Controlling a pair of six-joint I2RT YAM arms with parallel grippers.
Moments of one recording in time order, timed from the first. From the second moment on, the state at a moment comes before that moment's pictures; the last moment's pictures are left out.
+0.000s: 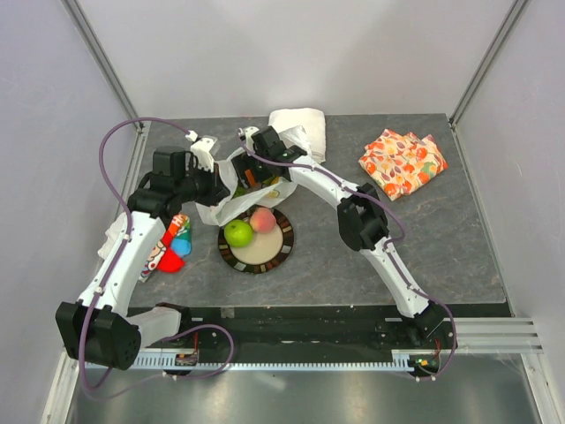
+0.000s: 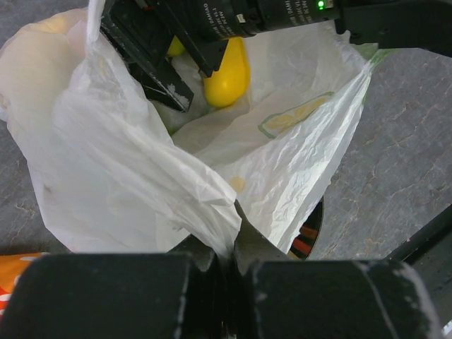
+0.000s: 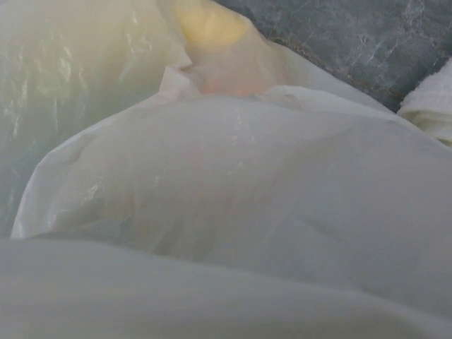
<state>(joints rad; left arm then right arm) -0.19 1.17 1.09 -0.56 0.39 0.00 0.70 2.56 2.34 -0.51 -0.14 0.11</state>
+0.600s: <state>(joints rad) -0.18 1.19 1.09 -0.56 0.37 0.00 0.70 2.59 2.38 -0.45 -0.14 0.11</state>
